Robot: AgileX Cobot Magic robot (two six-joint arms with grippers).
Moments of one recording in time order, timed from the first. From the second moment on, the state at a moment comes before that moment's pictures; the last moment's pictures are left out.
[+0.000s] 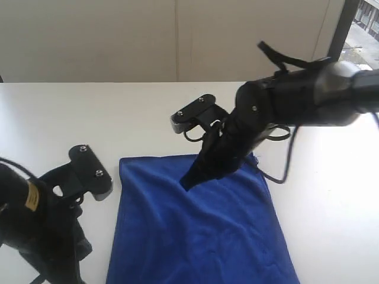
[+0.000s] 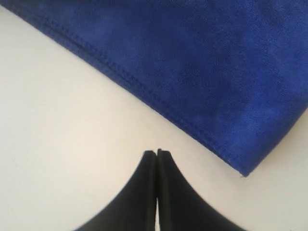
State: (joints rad) left arm -0.74 1.27 -0.67 -0.07 0.67 0.27; right arm 0.44 1.87 -1.20 0.10 0.53 -0.29
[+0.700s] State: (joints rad) left arm -0.74 1.17 -0.48 -0.07 0.48 0.21; right arm 0.43 2.21 -1.56 0.01 0.58 -0.25
